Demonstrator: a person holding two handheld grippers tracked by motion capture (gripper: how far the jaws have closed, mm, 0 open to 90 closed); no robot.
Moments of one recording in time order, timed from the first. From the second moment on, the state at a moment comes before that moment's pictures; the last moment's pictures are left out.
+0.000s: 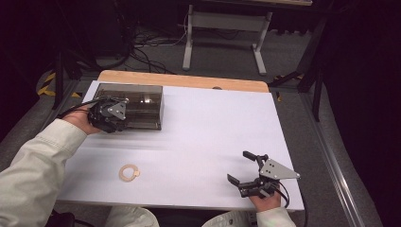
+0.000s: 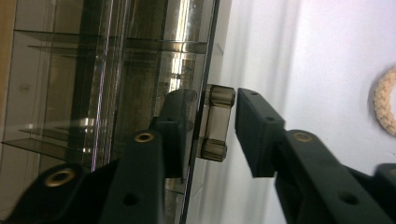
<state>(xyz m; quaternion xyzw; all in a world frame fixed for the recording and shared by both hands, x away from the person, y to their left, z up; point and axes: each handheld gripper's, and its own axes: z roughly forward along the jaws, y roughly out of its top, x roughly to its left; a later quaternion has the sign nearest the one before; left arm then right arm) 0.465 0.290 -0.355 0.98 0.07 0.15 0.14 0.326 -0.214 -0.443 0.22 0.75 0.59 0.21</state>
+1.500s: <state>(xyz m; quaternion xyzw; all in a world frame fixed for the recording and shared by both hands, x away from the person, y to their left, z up) 0.431 0.284 -0.349 0.98 0.07 0.13 0.11 0.326 -0.214 -0.443 0.23 0.75 0.59 0.21</state>
